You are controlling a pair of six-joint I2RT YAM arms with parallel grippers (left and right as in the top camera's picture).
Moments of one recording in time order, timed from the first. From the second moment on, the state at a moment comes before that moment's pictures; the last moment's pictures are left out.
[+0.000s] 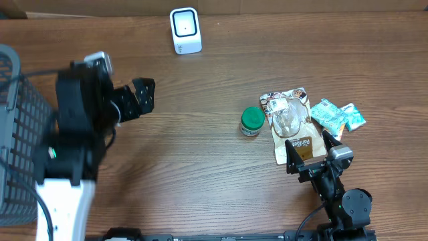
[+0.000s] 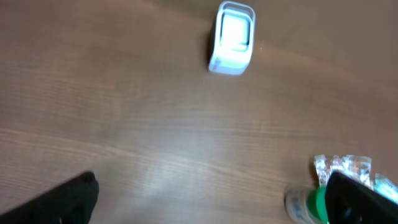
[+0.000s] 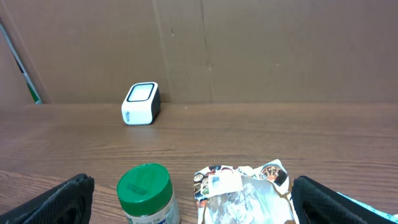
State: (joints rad) left arm -0.06 1.10 1.24 -0.81 0.05 -0.36; right arm 0.13 0.01 0.02 -0.02 -0.15 0.12
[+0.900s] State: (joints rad) left arm -0.09 0.16 0.09 0.13 0.19 0.19; right arm 0.13 0.01 0.02 -0.02 -0.15 0.12
